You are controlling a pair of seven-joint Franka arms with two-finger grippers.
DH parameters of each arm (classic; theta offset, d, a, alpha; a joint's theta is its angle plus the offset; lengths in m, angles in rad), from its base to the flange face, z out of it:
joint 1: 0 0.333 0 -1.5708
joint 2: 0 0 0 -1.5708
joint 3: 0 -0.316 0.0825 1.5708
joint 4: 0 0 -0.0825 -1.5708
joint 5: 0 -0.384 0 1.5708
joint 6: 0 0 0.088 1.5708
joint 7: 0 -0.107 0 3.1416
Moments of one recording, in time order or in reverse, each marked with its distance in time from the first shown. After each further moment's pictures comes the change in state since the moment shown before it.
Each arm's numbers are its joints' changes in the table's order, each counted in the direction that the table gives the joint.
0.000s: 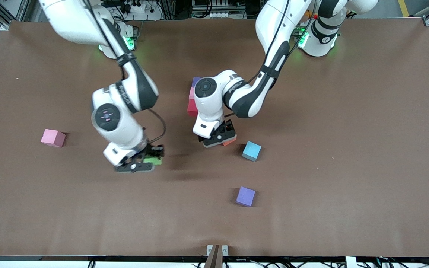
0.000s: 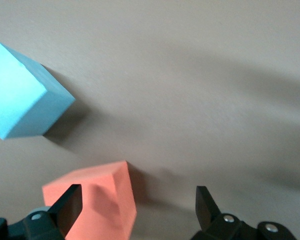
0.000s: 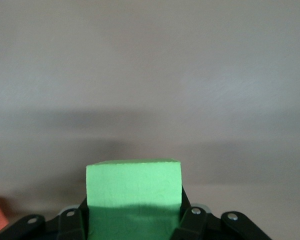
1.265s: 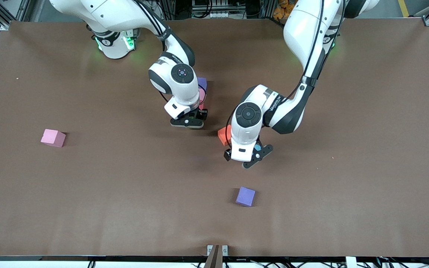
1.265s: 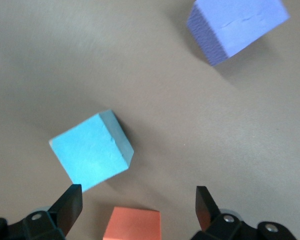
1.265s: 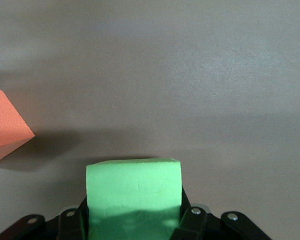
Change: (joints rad) left arm 0.172 -0.066 0.007 0.006 0.182 0.092 0.080; right arm 0.045 -0.029 -0.266 0.302 0.302 -0.206 -0.580
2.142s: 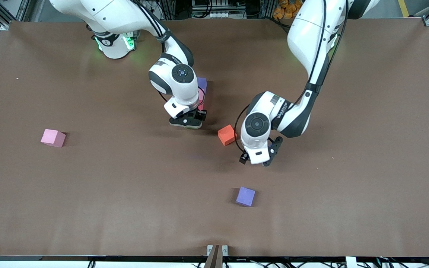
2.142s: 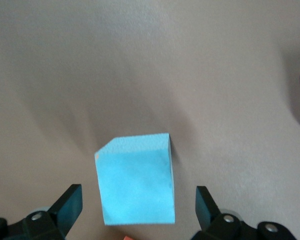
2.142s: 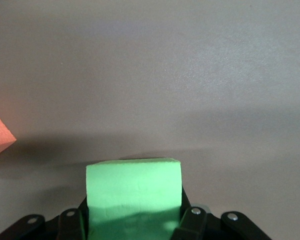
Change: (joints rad) left arm 0.047 0.001 -0.009 0.085 0.001 0.004 0.282; right arm 0.000 0.017 0.000 0.026 0.044 -0.034 -0.090
